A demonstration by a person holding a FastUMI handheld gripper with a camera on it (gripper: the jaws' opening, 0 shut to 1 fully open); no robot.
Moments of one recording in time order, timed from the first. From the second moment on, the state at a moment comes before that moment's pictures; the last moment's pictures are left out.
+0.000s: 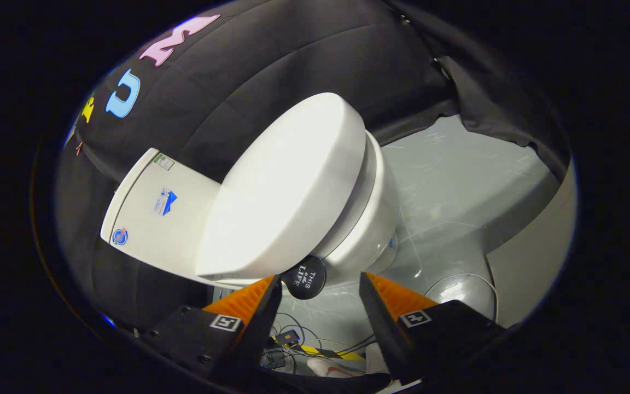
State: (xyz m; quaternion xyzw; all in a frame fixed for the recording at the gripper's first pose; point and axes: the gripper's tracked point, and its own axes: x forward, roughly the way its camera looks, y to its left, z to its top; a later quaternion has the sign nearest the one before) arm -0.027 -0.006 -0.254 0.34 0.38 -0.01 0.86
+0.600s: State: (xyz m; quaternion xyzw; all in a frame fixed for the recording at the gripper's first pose) arm -0.021 0.003 -0.251 0.38 0.38 0.00 0.85
